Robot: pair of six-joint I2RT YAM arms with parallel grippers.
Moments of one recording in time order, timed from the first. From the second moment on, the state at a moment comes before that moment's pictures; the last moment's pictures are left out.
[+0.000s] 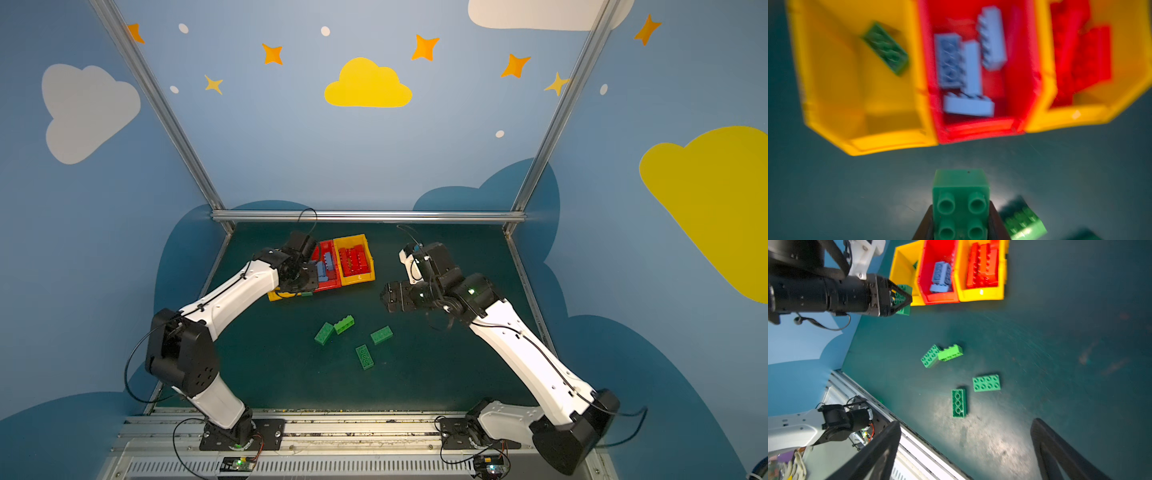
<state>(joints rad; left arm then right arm) -0.32 1.69 1.41 -0.88 -0.19 -0.52 0.70 1.30 1.41 -0.93 -0.18 0.40</state>
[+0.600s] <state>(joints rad) -0.07 2.03 1.67 -0.88 -0.13 -0.53 0.77 1.73 1.83 -0.95 -0.24 0.28</state>
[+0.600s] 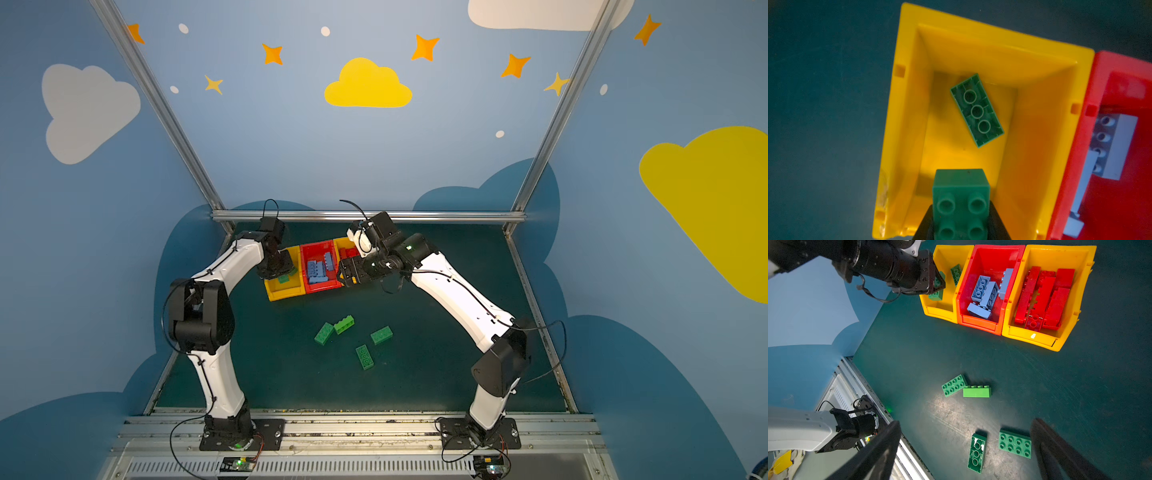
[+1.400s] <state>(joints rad) -0.25 1.61 1.35 -0.84 -0.12 -0.50 0.78 1.35 1.45 -0.98 -0.17 0.36</state>
